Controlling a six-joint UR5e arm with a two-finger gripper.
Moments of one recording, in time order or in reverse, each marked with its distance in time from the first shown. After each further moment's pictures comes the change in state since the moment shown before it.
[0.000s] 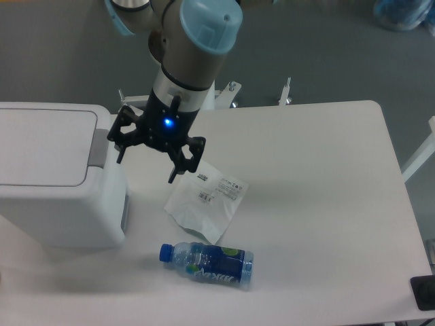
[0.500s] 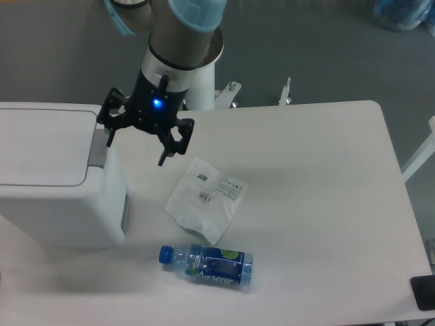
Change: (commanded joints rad) arm -0.021 0.019 -0.048 0.011 0.002 -0.043
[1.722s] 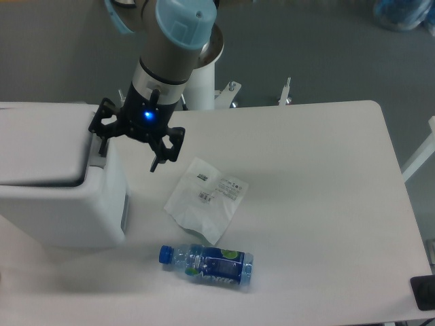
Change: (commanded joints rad) arm -0.014 -0.028 -0.008 0.015 0.008 -0.015
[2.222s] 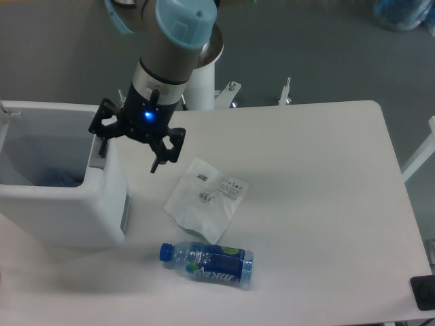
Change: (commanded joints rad) arm 0.003 0.008 0.044 0.046 0.002 0.017
